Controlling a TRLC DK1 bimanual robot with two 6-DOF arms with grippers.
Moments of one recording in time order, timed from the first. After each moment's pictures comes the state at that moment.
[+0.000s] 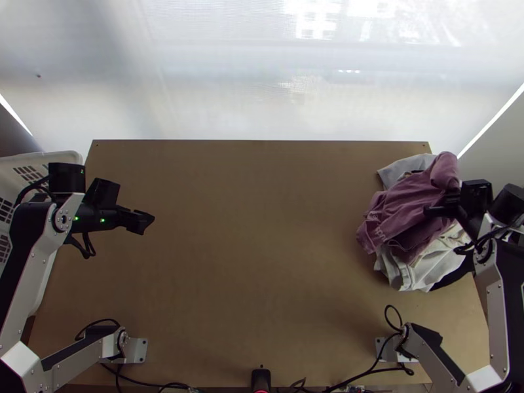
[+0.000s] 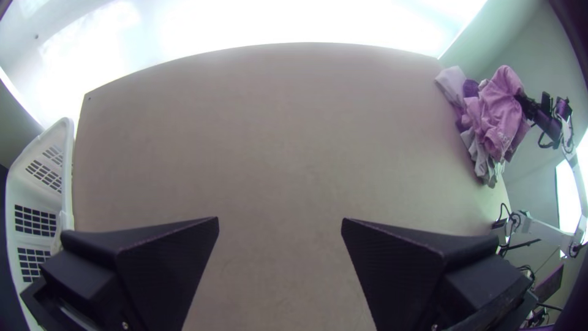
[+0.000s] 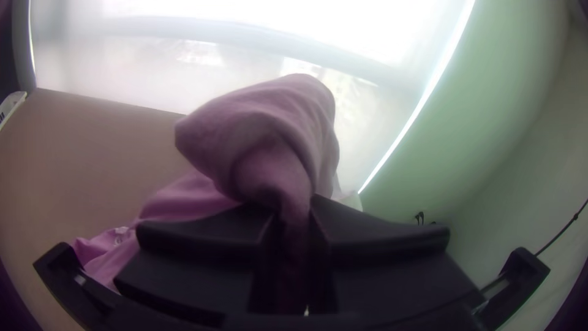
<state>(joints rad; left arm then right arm) 0.06 1.17 1.20 -1.02 0.31 0.24 -0.35 1.01 0.92 -0.36 -0.17 -0.39</state>
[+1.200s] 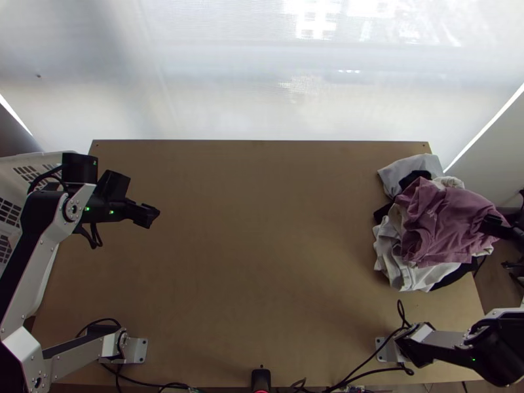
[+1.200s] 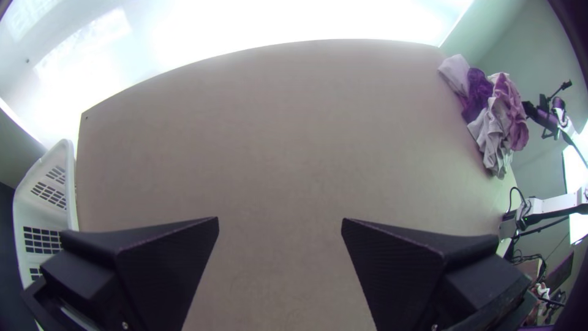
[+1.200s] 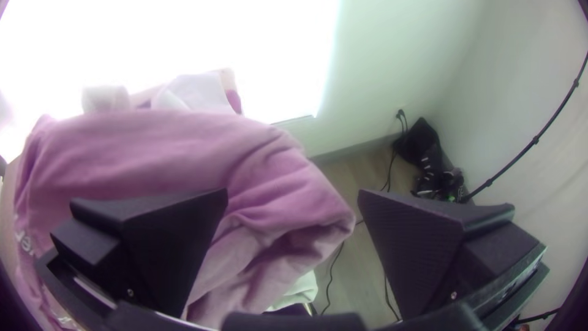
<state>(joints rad) -0.01 1.25 1.26 -0.99 0.25 0.25 -0.91 1.36 1.04 -0.43 -0.39 -0.44</state>
